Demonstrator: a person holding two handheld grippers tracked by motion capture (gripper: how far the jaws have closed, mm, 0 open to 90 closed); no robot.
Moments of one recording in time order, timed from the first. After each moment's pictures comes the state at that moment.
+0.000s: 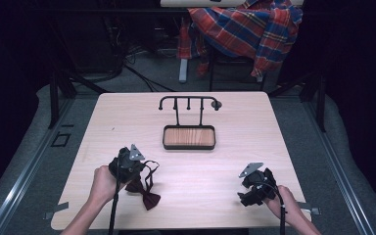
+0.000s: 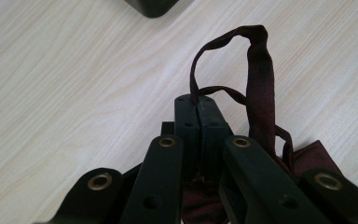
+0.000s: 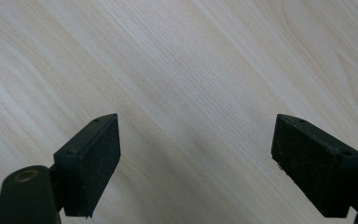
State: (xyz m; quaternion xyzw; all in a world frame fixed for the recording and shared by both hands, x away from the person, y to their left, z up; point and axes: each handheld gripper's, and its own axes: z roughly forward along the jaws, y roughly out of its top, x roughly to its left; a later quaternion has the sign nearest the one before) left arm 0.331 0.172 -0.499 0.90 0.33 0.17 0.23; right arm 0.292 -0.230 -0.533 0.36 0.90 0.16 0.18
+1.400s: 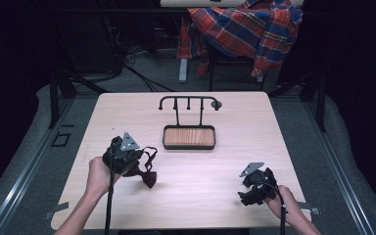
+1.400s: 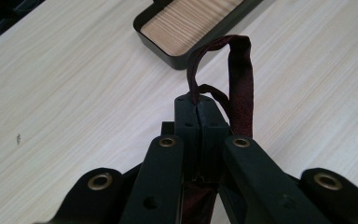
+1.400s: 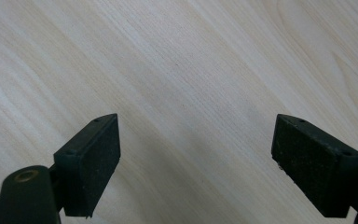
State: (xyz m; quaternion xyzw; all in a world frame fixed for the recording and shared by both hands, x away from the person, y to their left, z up) left arm 0.338 0.179 -0.461 0.87 0.33 0.21 0.29; right arm 0.292 -0.231 -0.533 0.36 0.90 0.16 0.18
